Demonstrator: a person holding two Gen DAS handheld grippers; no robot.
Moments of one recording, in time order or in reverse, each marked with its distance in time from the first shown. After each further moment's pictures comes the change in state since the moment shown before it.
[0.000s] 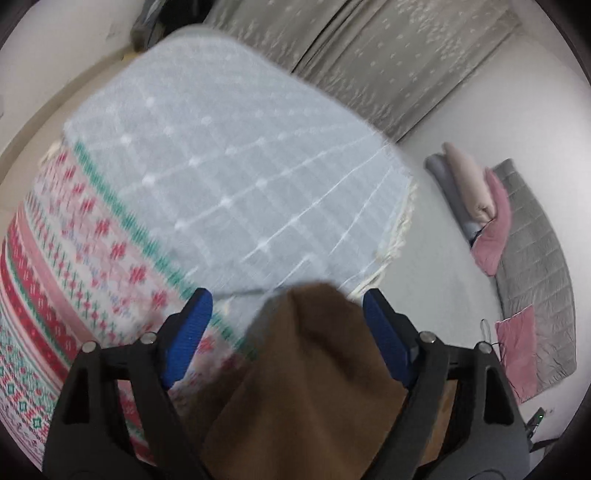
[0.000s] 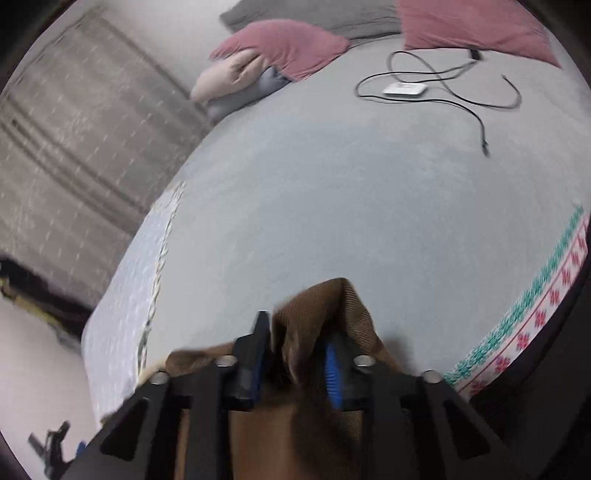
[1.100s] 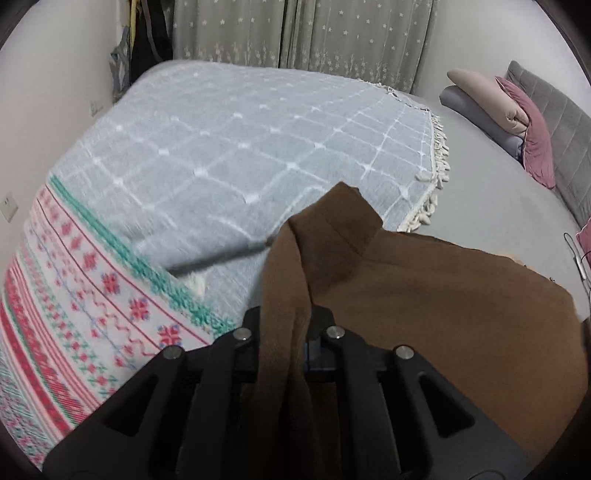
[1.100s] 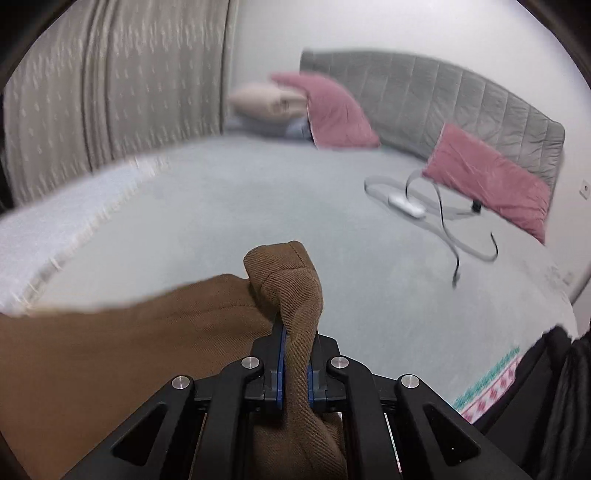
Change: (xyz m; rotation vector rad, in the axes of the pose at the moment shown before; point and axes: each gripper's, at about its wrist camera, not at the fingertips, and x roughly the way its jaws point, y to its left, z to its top) left arm 0.067 -0.047 -0.080 0.357 -0.094 0.245; right arm 0.078 0.052 -0.066 -0.506 -0.197 -0.426
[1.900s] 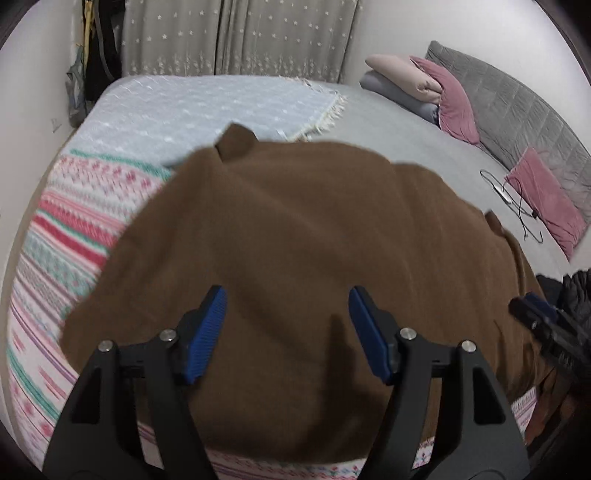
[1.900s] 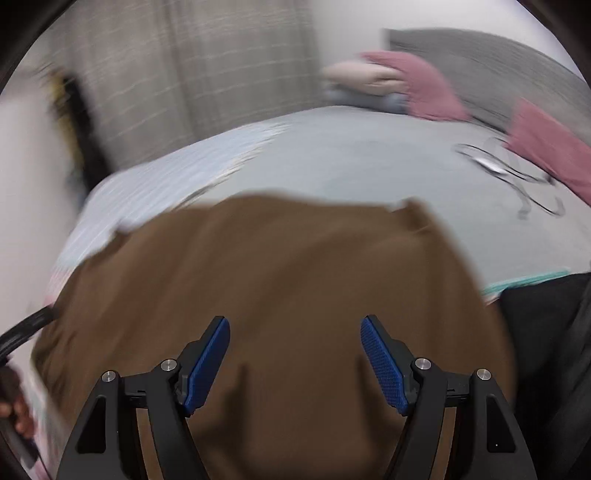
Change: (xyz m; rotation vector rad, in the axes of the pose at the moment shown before) left arm -0.181 -0.019 -0.146 0.165 0.010 -0.190; right arm -0.204 0.057 -0.141 -0.113 -0.038 0.505
